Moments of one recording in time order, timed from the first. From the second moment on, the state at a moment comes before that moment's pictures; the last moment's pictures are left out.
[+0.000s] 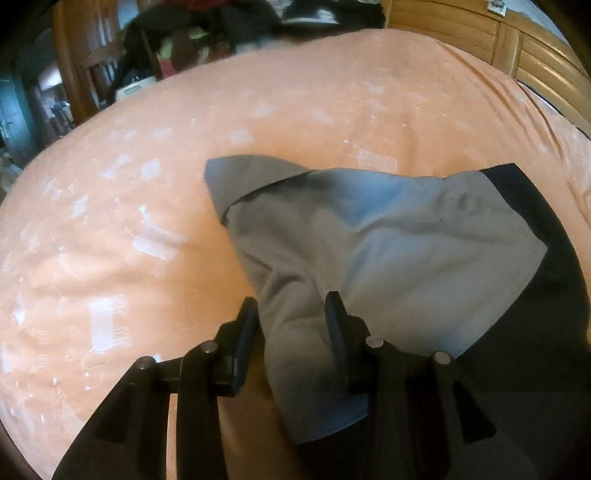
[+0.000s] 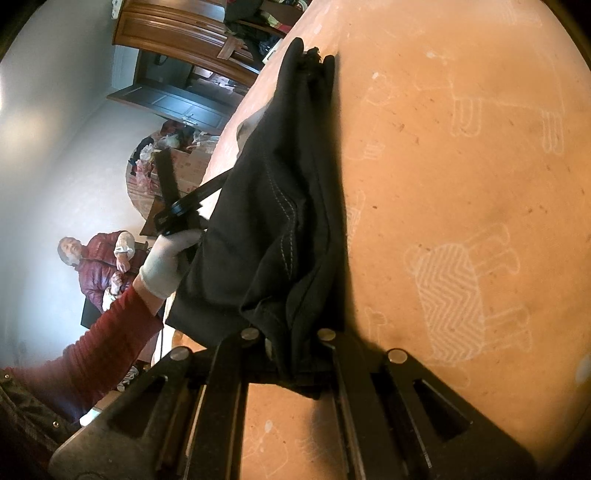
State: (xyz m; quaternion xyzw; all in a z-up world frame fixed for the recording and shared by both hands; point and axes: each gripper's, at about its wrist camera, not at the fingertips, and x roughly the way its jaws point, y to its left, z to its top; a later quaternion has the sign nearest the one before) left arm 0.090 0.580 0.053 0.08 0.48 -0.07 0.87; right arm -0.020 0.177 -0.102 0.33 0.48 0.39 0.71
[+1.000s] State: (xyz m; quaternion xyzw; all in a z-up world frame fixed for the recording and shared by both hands) left arm -0.199 0.612 0.078 0.00 0.49 0.07 0.87; right arm -0.188 0.232 -0.023 -0.08 0.45 0.12 0.88
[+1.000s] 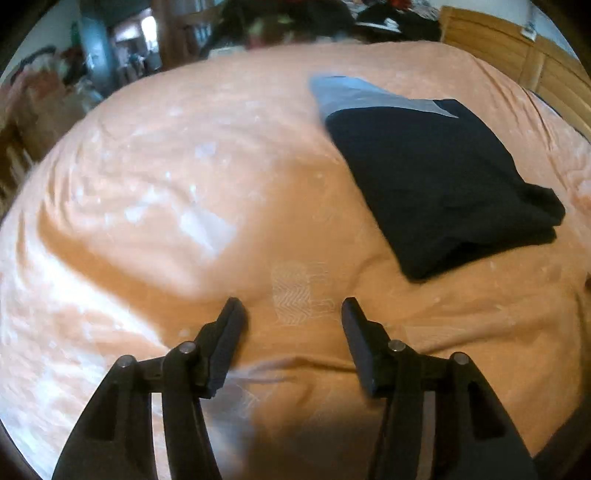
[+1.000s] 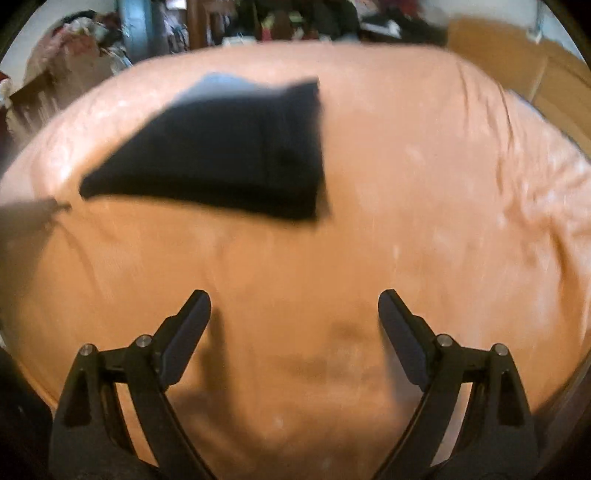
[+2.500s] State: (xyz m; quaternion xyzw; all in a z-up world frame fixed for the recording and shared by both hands) left arm -0.212 0.620 0.054 -0.03 0.46 0.11 0.88; right arm -0.195 0.219 -0.049 -0.04 0.46 0.14 0.88
